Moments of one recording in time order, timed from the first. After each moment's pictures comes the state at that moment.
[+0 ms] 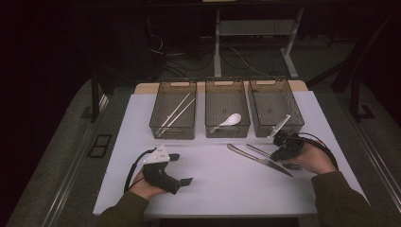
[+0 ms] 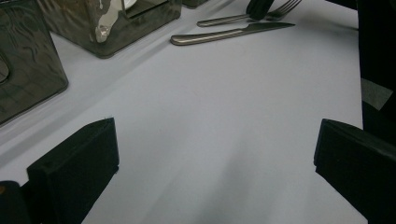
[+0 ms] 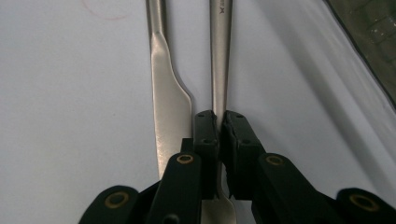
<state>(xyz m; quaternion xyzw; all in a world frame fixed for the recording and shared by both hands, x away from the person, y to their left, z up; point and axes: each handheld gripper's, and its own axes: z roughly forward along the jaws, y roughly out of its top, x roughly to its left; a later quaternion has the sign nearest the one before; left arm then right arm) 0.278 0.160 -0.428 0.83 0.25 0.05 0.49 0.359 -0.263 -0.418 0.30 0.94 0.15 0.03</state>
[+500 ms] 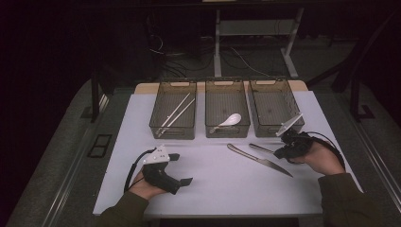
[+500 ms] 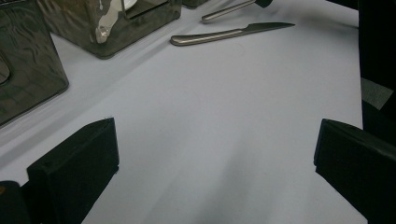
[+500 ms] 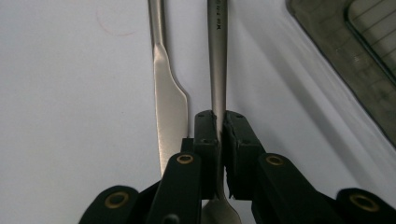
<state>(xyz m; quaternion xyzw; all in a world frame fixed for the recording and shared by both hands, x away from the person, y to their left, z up) 0.278 0.160 -0.428 0.83 0.25 0.05 0.49 0.351 -0.282 -0.403 0.31 0.93 0.20 0.03</state>
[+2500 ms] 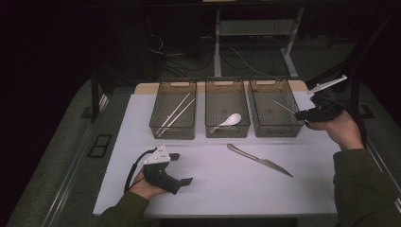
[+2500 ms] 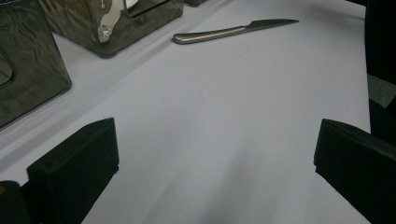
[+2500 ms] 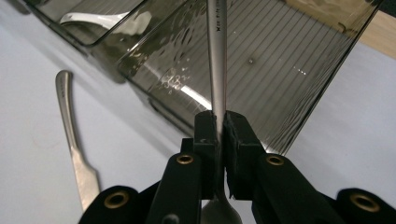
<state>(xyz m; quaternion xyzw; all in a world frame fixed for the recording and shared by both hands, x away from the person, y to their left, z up) 0.278 0.159 -0.430 0.84 0.25 0.06 0.49 0.399 -0.344 -0.327 0.44 0.84 0.29 0.13</state>
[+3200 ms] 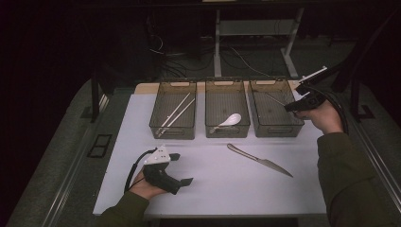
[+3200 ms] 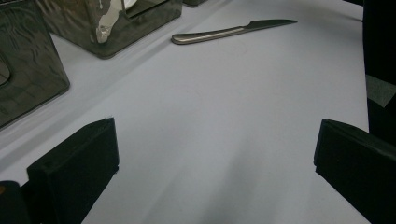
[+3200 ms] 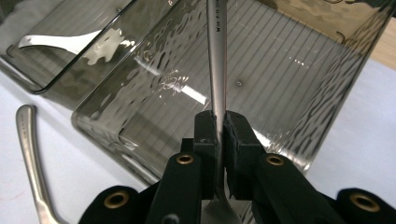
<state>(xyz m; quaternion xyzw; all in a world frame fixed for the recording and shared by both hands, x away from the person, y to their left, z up) 0.278 0.158 -0.430 0.84 0.24 0.06 0.49 0.450 -0.323 -0.339 0.47 0.84 0.26 0.12</state>
